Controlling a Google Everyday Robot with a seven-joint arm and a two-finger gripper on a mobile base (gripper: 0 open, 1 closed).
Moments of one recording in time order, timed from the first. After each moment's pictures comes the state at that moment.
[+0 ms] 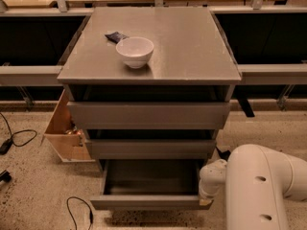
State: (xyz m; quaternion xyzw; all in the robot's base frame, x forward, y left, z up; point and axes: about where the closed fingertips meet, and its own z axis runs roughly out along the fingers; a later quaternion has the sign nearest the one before) arm 0.523 -0.260 0.184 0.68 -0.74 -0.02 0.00
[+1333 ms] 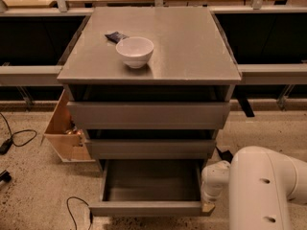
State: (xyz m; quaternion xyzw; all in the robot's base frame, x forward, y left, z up) arm 0.501 -0.265 0.186 0.68 -0.73 -0.05 0.03
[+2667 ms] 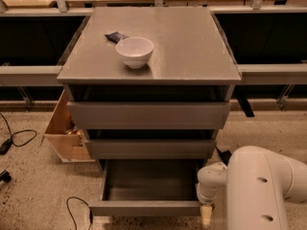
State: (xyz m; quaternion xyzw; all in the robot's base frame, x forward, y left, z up) arm 0.499 -0.240 0.179 0.70 -0.71 -0.06 0.02
